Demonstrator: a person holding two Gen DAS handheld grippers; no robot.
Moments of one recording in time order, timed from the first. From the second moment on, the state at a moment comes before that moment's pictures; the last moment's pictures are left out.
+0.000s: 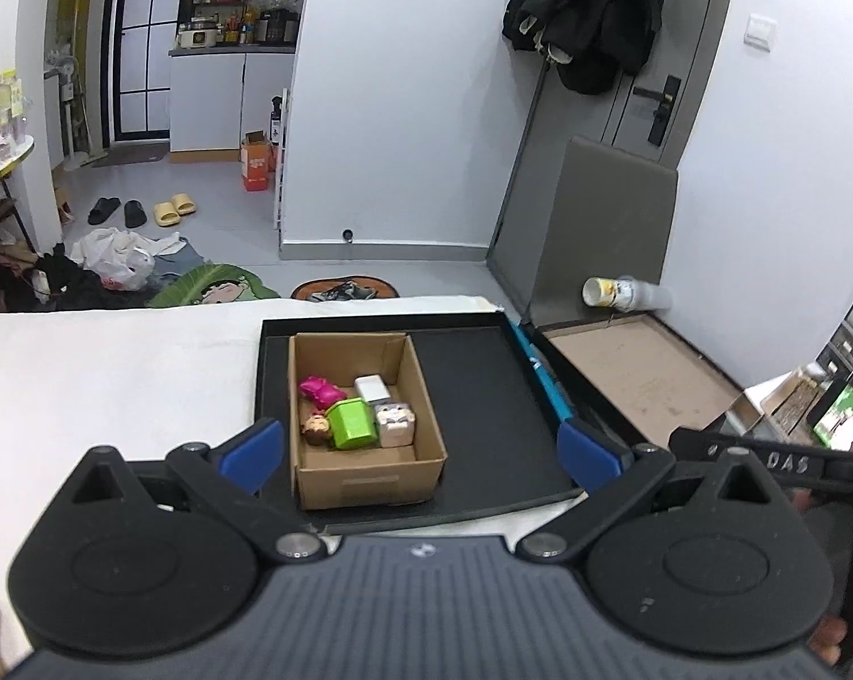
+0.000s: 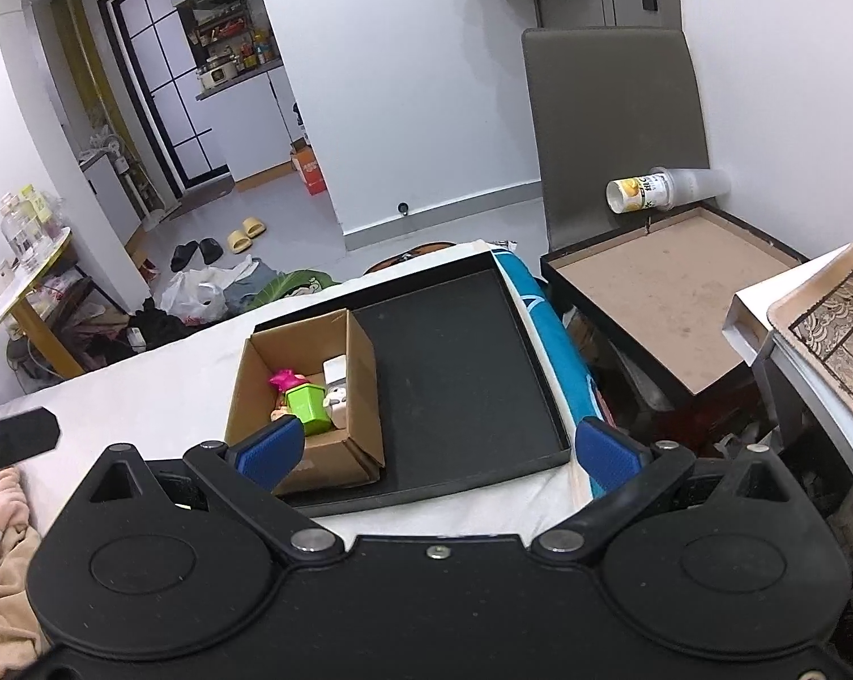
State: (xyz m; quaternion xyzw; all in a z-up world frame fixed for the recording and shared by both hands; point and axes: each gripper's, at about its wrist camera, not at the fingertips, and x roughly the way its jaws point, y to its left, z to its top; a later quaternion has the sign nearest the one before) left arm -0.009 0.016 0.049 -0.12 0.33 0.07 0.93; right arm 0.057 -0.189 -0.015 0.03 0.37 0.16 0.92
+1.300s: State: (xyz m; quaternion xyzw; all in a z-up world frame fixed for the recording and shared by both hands) left arm -0.013 0.009 0.042 -0.11 0.34 0.06 0.93; right arm 0.052 -0.181 -0.020 0.00 0.38 0.15 0.91
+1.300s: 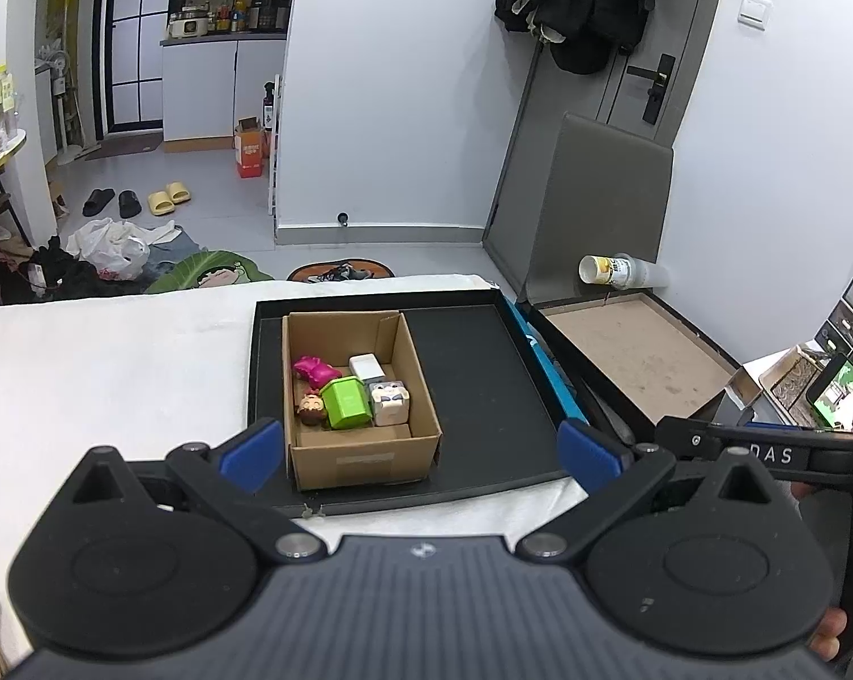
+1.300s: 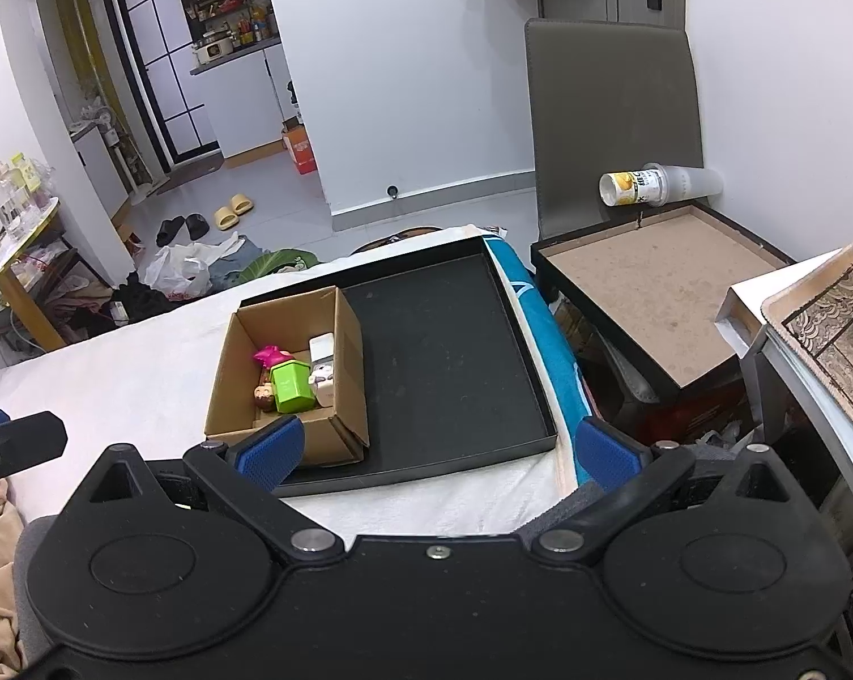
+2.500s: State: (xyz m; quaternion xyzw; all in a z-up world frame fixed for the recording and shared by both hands) left arm -0.012 0.005 0.038 -0.11 0.36 0.05 0.93; right arm 0.050 -0.181 -0.019 0.00 0.38 0.14 0.91
